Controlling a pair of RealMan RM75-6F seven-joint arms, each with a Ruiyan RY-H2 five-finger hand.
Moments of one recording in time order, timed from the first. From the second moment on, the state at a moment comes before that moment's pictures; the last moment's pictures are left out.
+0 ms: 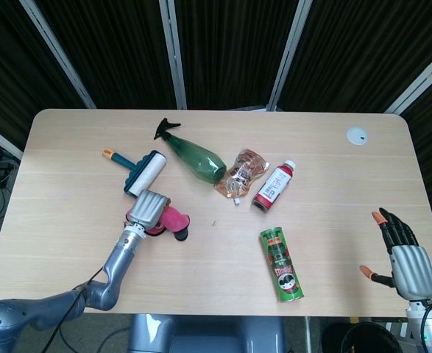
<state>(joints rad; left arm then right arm) -0.77 -1.90 -0.21 -1.03 1.12 0.93 0.47 0.08 -1.14 0.05 -1.64 -1.55 1.49 0.09</state>
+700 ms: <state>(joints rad) -0.98 -2.18 -0.31 -0.82 1.13 0.86 0.45 0.08 -1.13 0.05 -1.65 -1.53 1.48 0.13</state>
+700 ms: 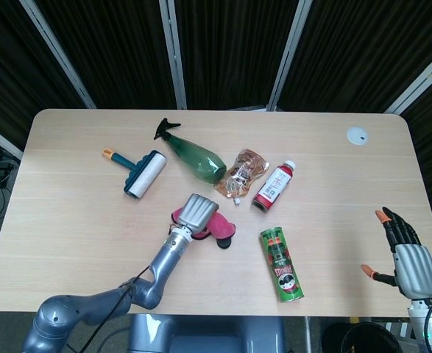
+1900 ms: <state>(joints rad) -0.82 -1.81 -0.31 -1.23 1.05 0.97 0.57 0.08 -1.13 0.05 -1.65 -1.55 1.49 0.09</state>
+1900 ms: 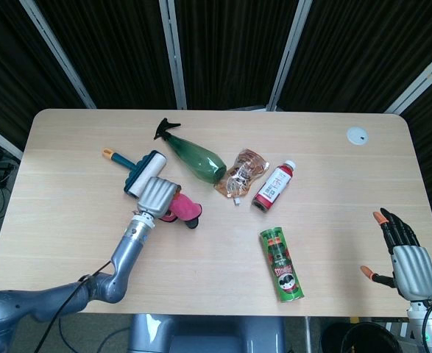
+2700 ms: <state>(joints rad) -0.60 -1.52 -0.17 -1.61 1.06 1.14 0.49 0.06 -1.13 0.04 -1.67 -1.55 1.51 0.07</state>
